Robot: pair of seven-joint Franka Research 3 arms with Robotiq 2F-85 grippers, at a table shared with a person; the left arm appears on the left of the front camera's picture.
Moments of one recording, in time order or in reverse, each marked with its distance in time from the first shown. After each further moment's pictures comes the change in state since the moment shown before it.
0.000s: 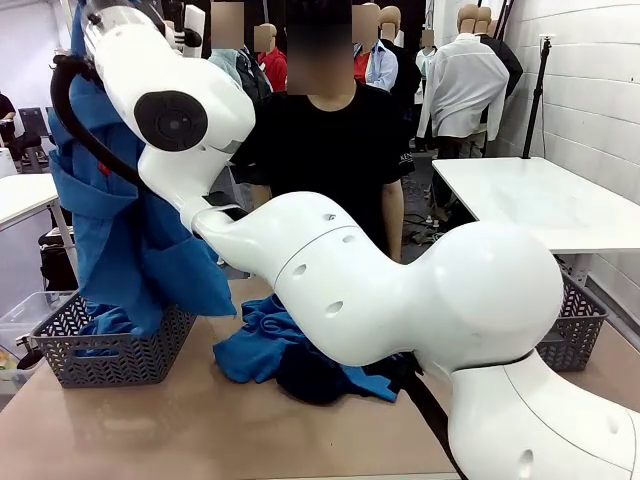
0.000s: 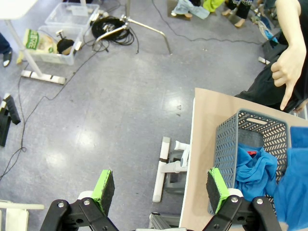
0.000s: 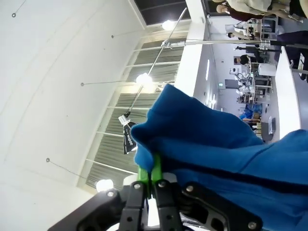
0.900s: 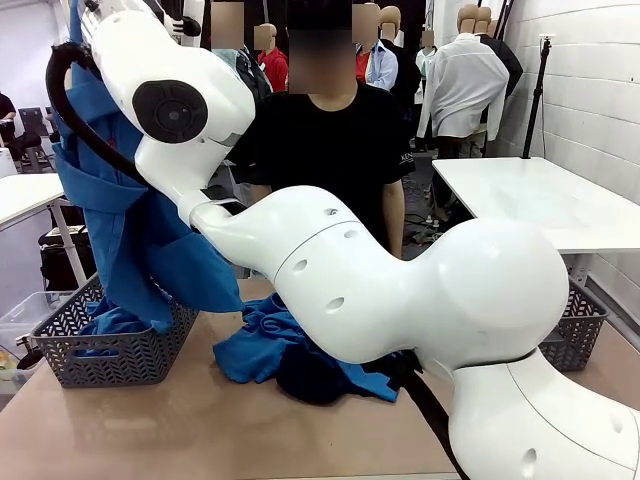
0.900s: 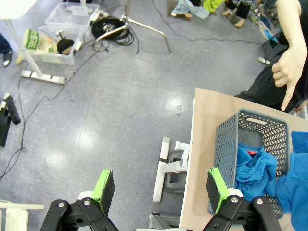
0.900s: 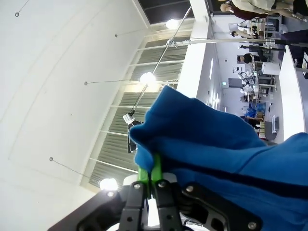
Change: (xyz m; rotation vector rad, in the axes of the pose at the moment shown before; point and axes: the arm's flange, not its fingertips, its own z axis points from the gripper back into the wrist) left arm 0.000 0.000 0.000 0.000 0.000 0.000; right arm -0.002 0.006 0.001 0.005 0.006 -0.009
